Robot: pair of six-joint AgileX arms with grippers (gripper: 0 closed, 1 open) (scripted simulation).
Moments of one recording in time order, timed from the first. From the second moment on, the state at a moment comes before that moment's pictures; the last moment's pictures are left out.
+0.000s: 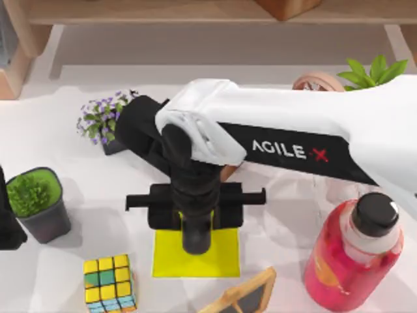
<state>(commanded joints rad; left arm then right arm) 0.00 0.00 0.00 0.00 0.00 0.00 0.92 2.25 1.75 -1.01 0.08 0.91</state>
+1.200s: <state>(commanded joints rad) 0.00 0.00 0.00 0.00 0.00 0.00 0.91 2.24 1.74 -1.00 0.08 0.90</state>
